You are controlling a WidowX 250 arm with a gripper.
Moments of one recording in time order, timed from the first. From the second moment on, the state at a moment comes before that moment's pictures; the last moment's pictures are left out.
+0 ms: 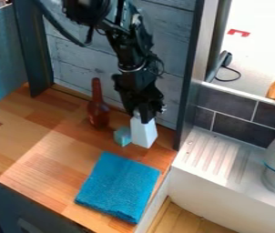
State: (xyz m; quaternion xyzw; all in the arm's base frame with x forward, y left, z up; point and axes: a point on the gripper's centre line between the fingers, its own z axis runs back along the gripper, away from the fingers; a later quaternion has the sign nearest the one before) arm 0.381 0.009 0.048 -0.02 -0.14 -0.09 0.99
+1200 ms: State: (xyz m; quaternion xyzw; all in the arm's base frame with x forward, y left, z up) arm 0.379 0.010 0.059 -0.03 -0.18 -0.05 0.98
